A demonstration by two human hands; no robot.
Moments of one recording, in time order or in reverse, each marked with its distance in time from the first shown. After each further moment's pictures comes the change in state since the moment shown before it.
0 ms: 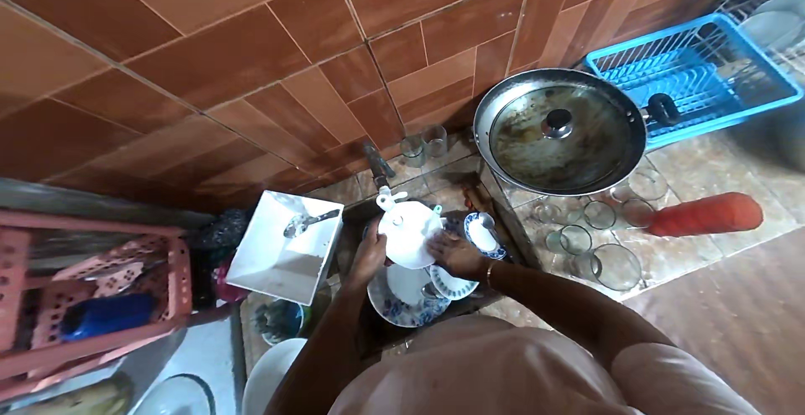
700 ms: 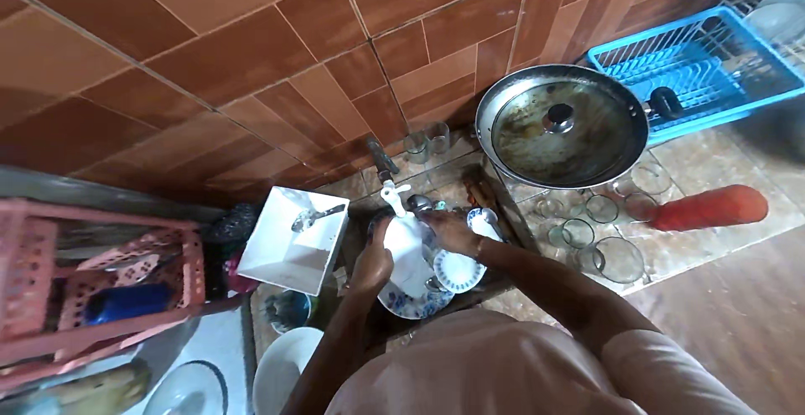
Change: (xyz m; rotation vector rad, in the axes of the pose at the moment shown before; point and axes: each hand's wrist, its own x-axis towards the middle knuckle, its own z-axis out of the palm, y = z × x) left_hand -0.060 0.026 -0.009 0.564 -0.003 -0.001; right_hand 0.044 -0.006 -0.043 0.214 0.016 0.333
